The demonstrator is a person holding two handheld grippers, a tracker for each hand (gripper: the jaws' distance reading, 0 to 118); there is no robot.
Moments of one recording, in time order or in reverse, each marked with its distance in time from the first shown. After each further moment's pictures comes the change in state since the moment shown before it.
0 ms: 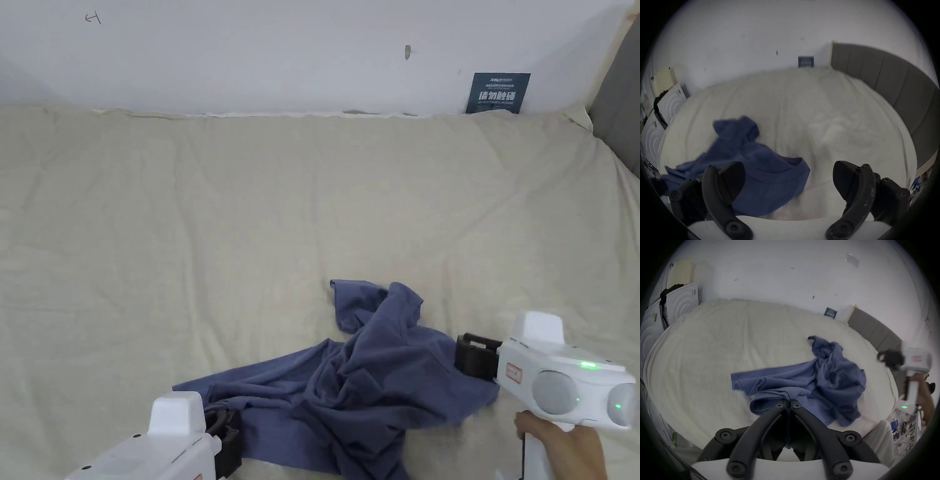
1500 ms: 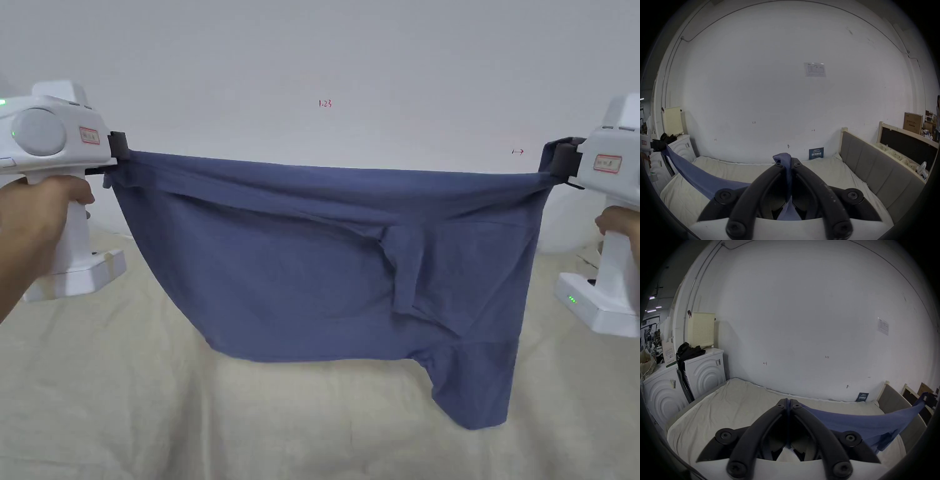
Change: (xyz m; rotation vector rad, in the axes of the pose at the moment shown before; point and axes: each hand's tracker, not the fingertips) left arm -0.100 0.477 0.045 0.507 0.321 0.023; right arm -0.061 0.355 0.163 0.658 0.058 0.032
